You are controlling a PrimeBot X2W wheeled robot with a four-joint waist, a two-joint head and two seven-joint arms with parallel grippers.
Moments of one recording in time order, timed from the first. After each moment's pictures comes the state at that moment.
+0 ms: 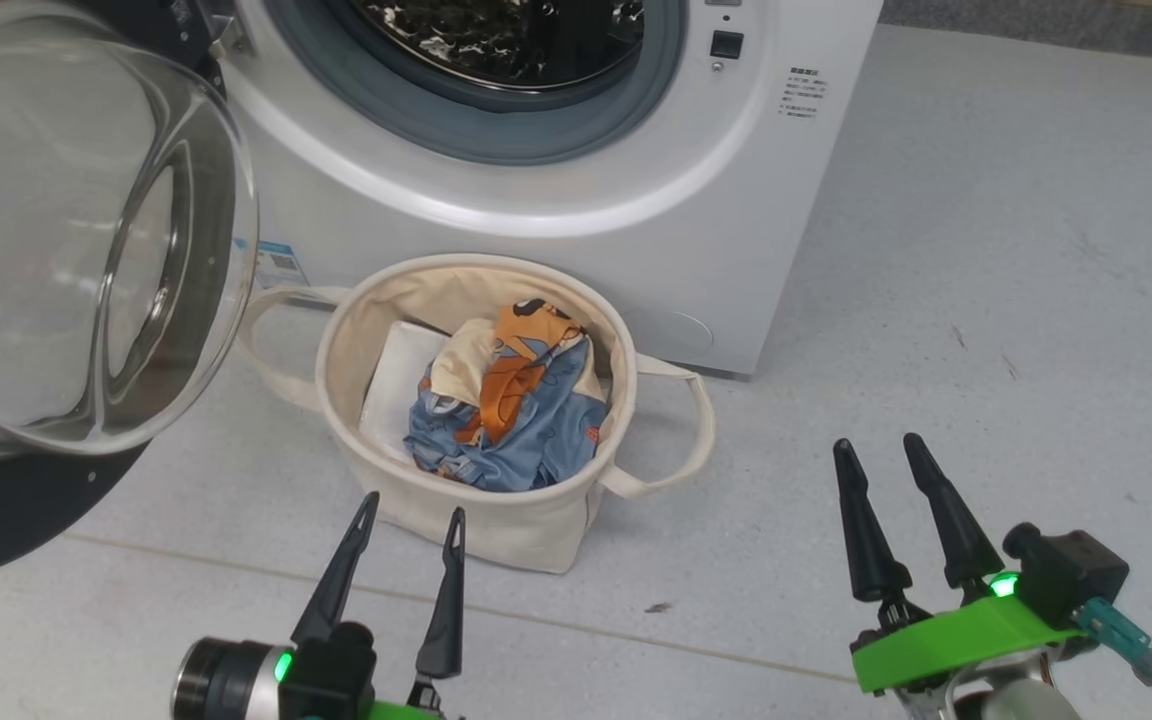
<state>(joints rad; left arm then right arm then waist) -0.04 0.07 -0.28 0.09 0.02 0.15 -0.26 -0.07 -0.05 0.14 0.13 0.33 0.13 -0.25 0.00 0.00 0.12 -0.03</state>
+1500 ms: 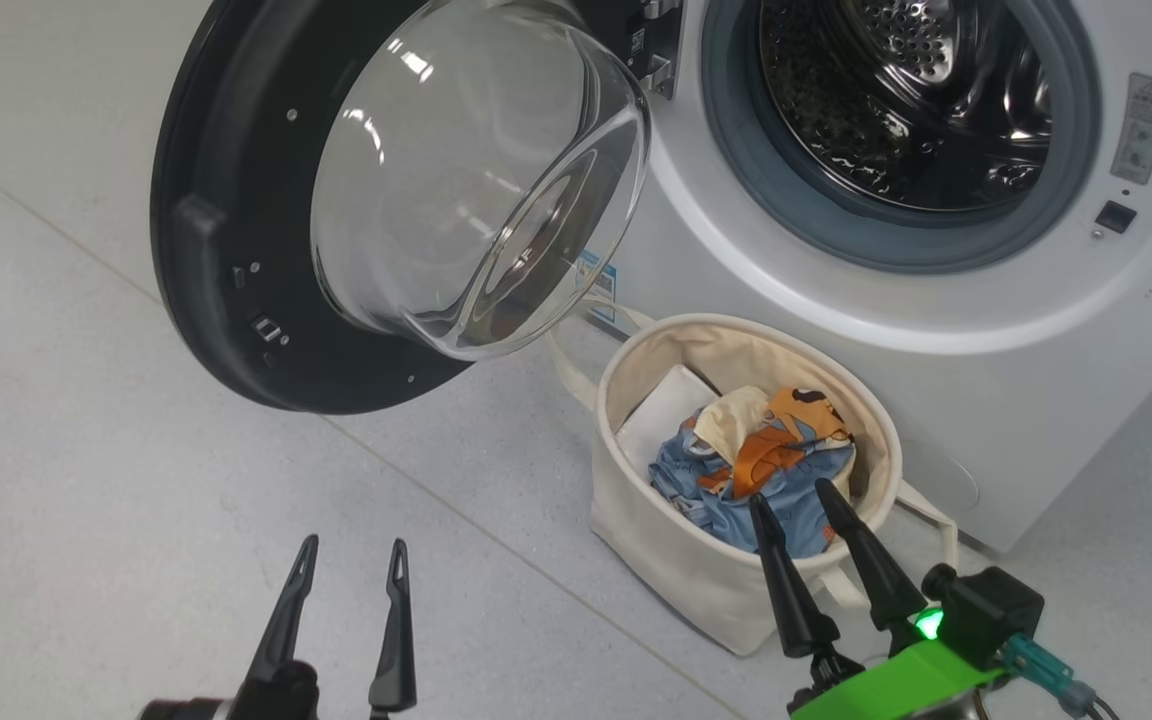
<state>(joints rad) 0.05 0.07 -0.21 0.05 -0.03 0.19 -0.26 -0.03 -0.05 0.28 0.11 0.33 0.13 -0.25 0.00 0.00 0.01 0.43</state>
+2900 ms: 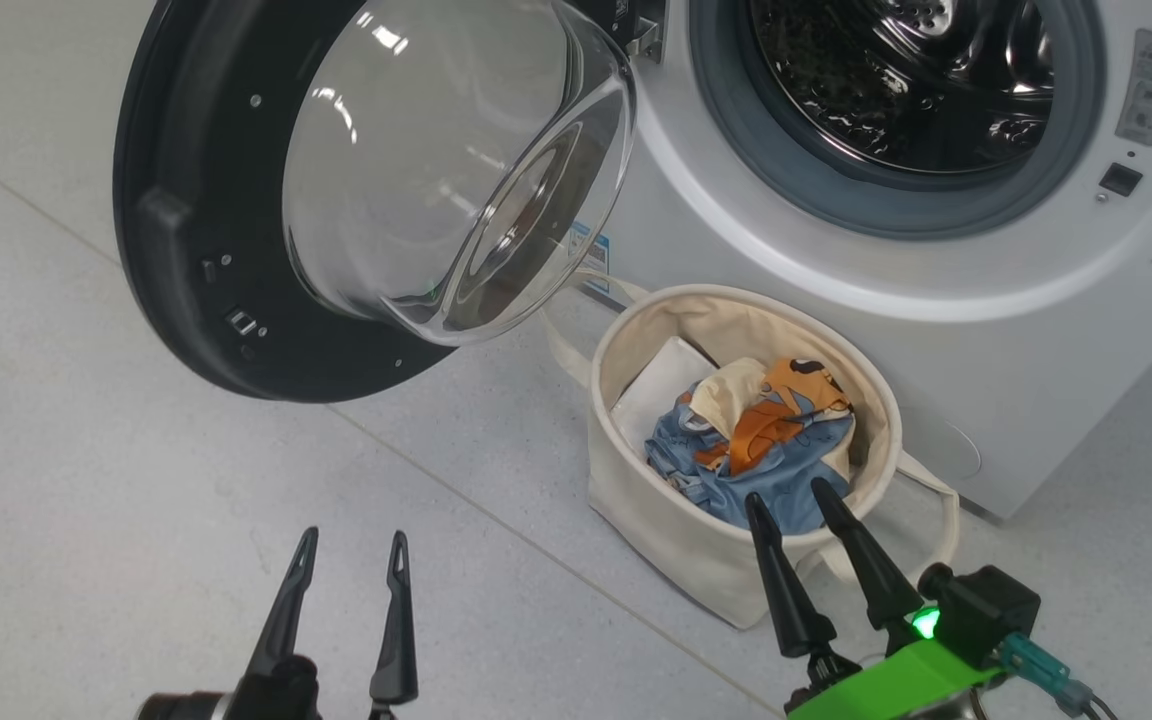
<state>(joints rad) 0.04 0.06 -0.21 0.04 -0.03 0.19 -0.26 -0.03 -0.05 0.28 0.11 0.33 0.13 -0.25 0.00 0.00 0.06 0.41</state>
